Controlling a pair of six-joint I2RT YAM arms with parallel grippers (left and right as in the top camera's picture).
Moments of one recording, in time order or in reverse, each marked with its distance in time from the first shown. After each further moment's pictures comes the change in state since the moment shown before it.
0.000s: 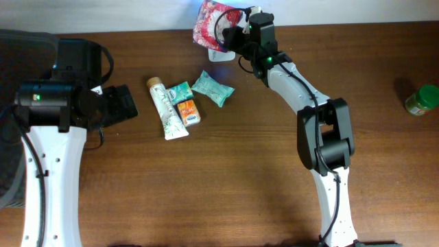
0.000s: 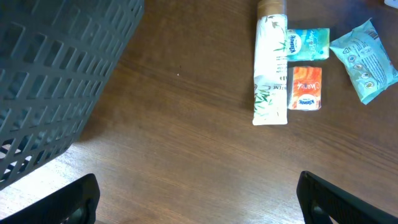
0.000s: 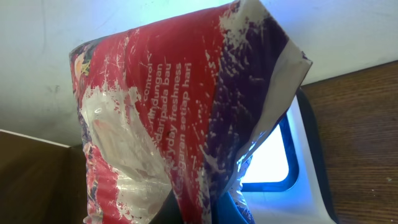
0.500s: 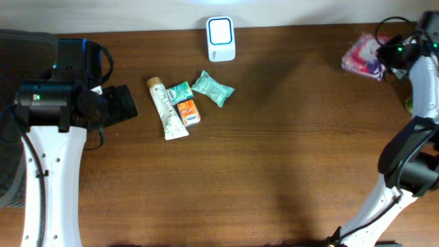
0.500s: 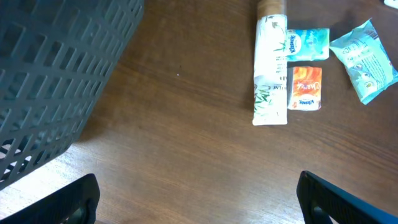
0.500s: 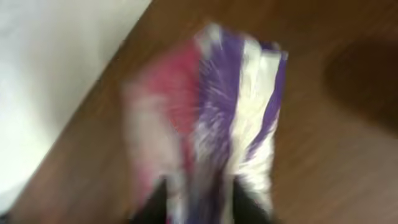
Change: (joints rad) left arm 0.000 0.000 0.000 0.000 0.000 0.000; right arm -0.715 -0.240 0.010 -0.766 0.126 -0.186
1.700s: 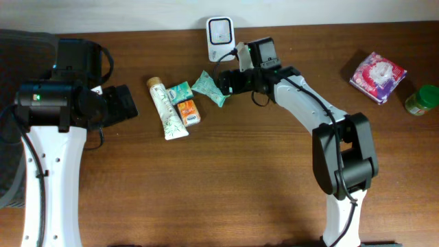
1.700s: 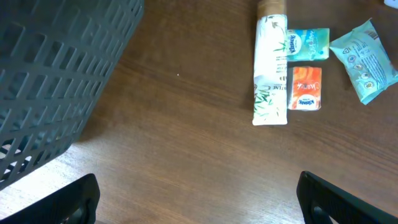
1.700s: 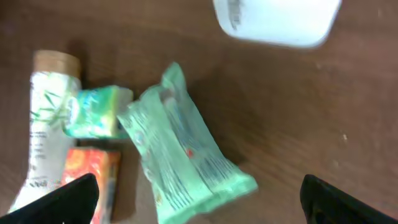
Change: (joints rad) left arm 0.000 0.000 0.000 0.000 0.000 0.000; right arm 0.757 -0.044 -0.348 0.381 -0.190 -0.371
